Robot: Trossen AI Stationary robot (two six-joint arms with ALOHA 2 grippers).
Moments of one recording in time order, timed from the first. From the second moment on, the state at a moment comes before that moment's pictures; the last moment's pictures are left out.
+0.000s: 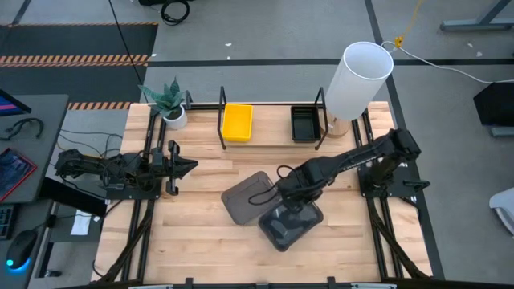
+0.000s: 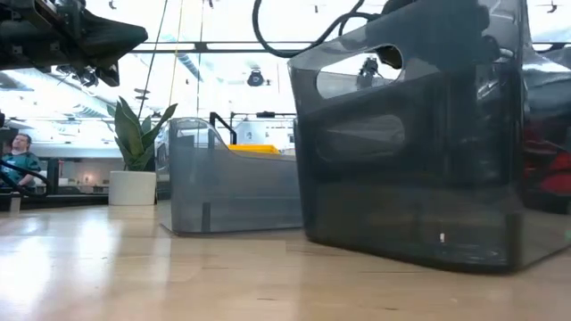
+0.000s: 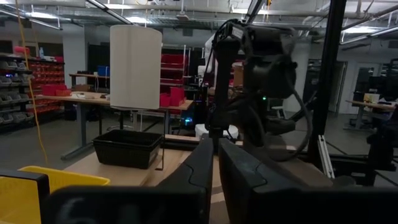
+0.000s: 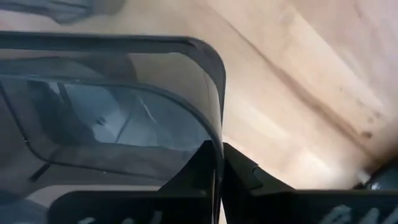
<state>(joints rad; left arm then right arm) -0.18 0.13 0.04 0.32 -0.31 -0.01 0.26 1.73 1.42 -1.28 -0.08 1.18</state>
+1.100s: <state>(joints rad) -0.18 0.13 0.04 0.32 -0.31 -0.01 0.10 1.71 1.54 -0.99 0.19 0.89</state>
